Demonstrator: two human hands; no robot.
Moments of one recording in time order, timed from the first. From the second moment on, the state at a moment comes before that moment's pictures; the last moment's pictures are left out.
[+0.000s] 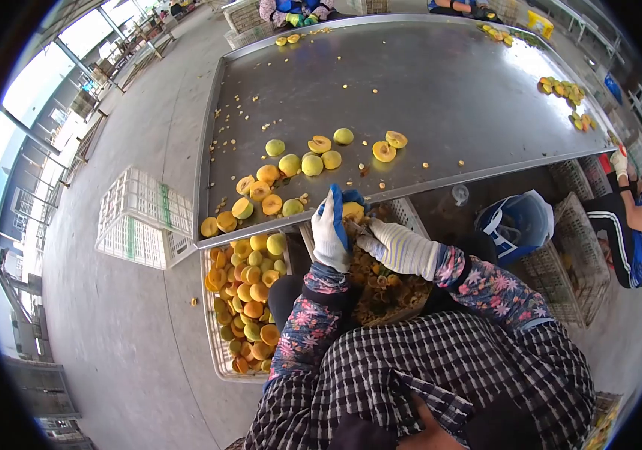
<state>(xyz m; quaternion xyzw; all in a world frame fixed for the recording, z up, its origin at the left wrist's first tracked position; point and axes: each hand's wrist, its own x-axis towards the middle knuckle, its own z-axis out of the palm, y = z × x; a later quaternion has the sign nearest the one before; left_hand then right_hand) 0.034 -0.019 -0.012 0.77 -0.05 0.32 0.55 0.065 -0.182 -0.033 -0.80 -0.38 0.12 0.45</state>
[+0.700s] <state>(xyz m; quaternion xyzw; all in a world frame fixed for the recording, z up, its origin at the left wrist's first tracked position) 0.038 -0.034 0.010 0.48 0.13 0.05 0.86 0.047 -0.209 0.021 -0.62 -0.21 0.42 0.62</state>
